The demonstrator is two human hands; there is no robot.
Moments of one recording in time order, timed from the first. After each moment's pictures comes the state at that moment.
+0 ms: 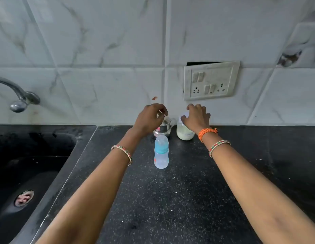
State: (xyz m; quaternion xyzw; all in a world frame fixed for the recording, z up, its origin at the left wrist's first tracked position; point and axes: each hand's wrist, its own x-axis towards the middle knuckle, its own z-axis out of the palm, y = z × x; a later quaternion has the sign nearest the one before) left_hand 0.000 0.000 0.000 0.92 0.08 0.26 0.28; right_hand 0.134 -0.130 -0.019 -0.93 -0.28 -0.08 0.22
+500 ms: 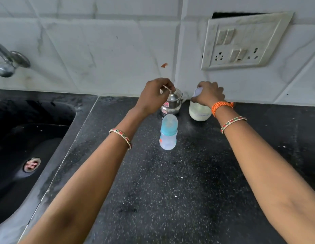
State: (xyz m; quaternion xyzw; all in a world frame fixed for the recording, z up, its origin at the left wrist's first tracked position) left_hand 0.019 0.024 -0.028 0.88 0.12 0.27 0.37; right_hand 0.176 -0.102 -0.037 -0.95 -0.24 0.07 0.18
